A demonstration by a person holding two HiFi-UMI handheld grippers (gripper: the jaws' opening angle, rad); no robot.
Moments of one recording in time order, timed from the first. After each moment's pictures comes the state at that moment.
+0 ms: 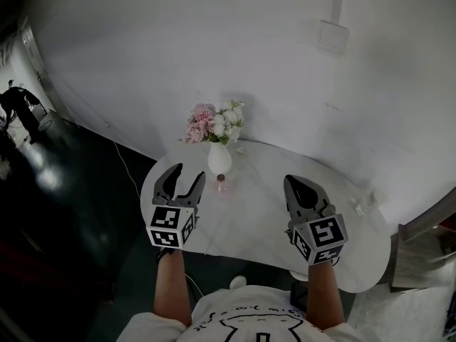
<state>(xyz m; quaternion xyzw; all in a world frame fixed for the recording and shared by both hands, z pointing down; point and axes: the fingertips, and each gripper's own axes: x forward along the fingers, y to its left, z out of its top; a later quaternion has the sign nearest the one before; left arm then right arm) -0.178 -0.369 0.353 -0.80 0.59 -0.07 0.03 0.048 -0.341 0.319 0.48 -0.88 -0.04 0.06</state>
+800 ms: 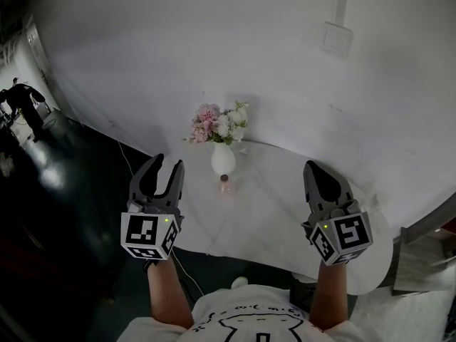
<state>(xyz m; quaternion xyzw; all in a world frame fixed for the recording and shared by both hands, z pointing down) -0.207 -0.323 0.256 -0.77 0.63 -0.01 0.12 0.070 -0.333 0.250 0.49 -0.87 -0.08 0.00</state>
